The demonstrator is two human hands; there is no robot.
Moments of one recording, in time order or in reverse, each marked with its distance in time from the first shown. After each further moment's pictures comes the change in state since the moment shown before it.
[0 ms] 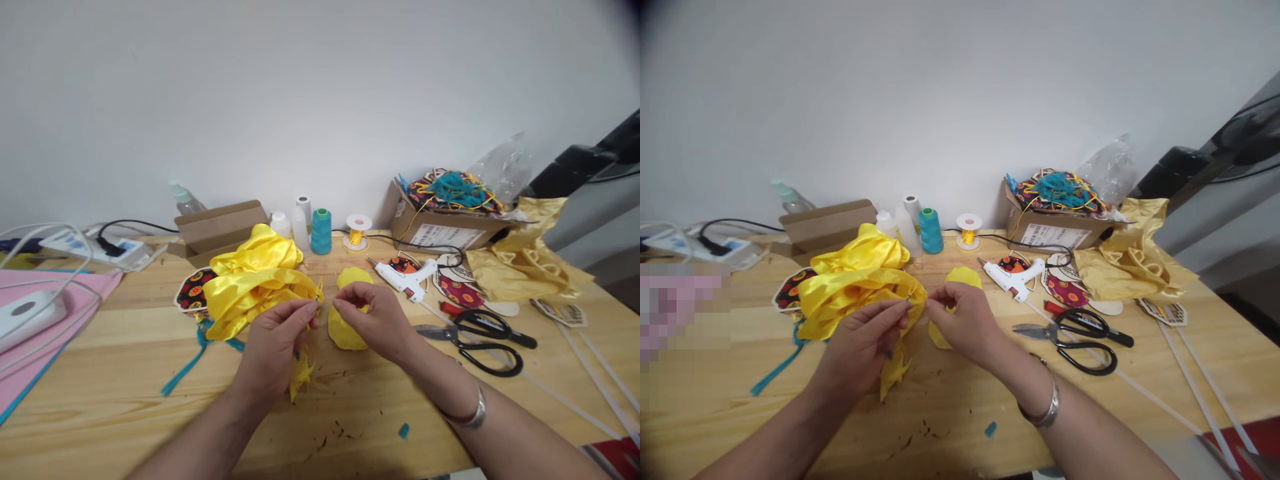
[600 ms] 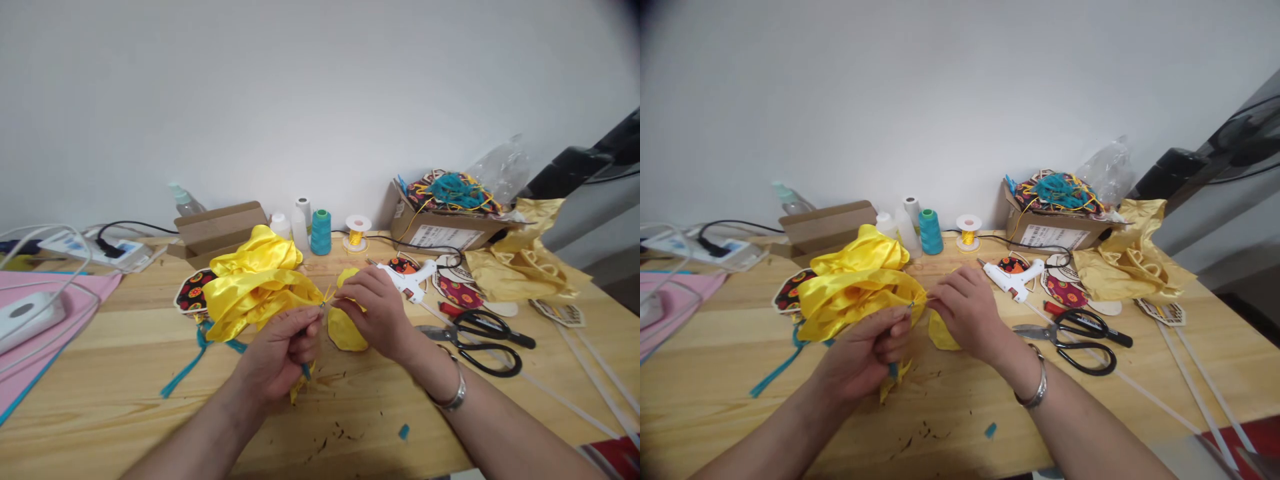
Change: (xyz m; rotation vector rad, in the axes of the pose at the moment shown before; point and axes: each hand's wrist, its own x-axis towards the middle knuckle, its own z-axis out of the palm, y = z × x) left_hand 0.004 0.002 -0.006 -0.331 -0.278 -0.369; right_hand 0.008 0.026 -0.006 -0.427 0.195 -0.726
